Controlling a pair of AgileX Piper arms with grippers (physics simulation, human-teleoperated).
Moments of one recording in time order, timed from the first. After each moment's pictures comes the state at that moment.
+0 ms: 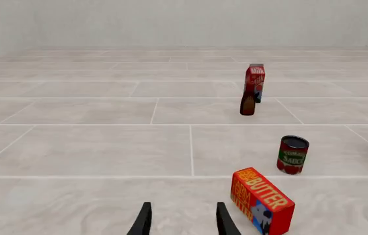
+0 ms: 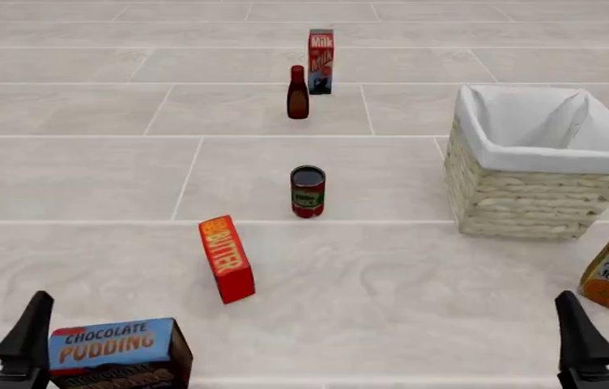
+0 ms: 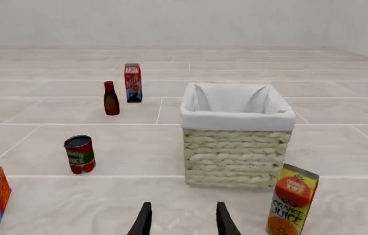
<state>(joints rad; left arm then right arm) 0.00 0.00 0.00 0.00 0.00 0.00 0.00 0.00 0.00 0.00</state>
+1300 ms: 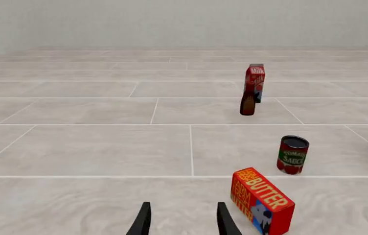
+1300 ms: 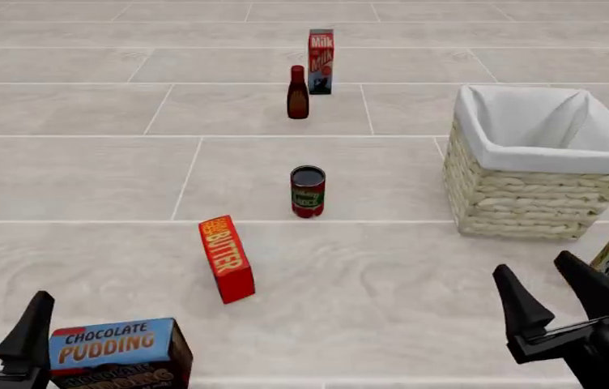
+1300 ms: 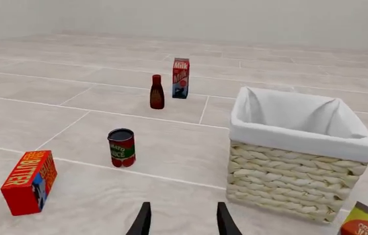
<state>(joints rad) 0.00 0.00 0.00 0.00 0.00 0.22 0.54 0.00 -0.51 -0.03</state>
